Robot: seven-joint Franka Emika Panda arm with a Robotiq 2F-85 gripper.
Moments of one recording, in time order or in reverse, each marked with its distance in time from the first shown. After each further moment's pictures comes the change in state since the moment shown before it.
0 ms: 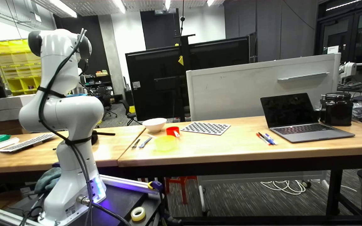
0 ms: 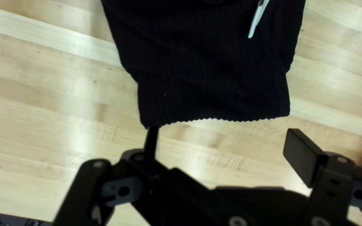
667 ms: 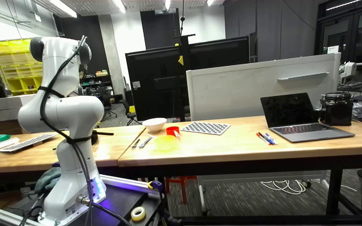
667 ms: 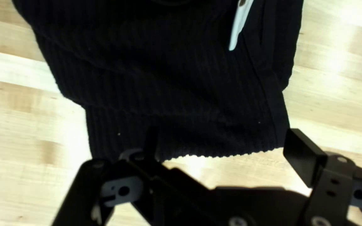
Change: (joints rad) arm 0.063 0.095 -0.008 -0.055 -0.004 0.150 0.101
